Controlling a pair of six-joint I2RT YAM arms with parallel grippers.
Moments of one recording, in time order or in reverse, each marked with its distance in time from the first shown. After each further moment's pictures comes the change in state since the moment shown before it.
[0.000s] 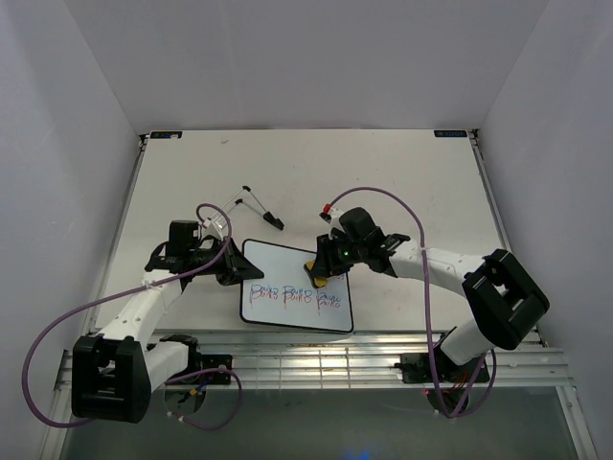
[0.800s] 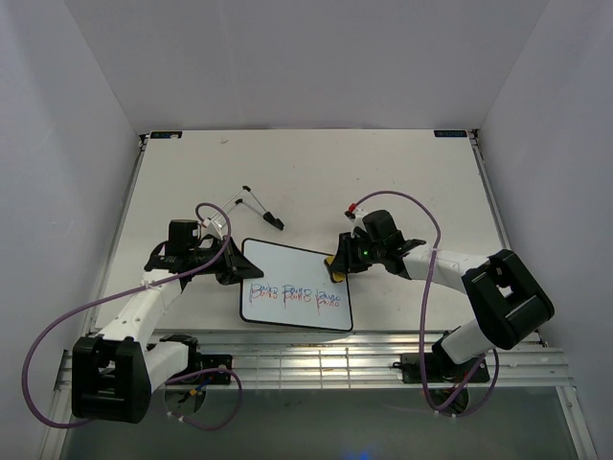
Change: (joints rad) left arm 0.000 -0.002 0.006 -0.005 -0.002 0.002; right arm -0.161 -0.013 -0.148 0.126 -0.010 -0.028
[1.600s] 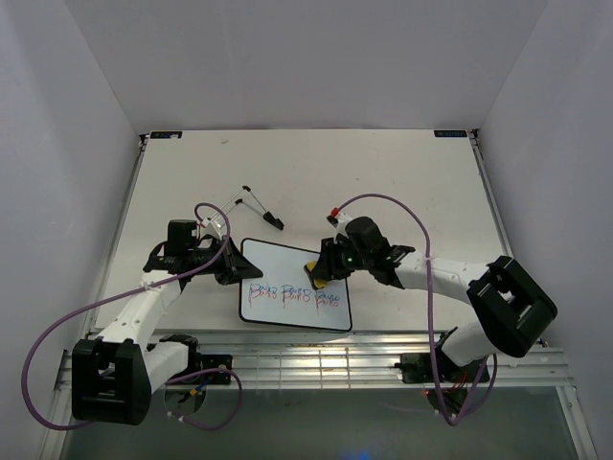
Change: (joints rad) left arm 0.004 -0.011 0.000 -0.004 -0.003 0.000; right arm 0.190 -0.026 0.054 0.034 0.046 0.112
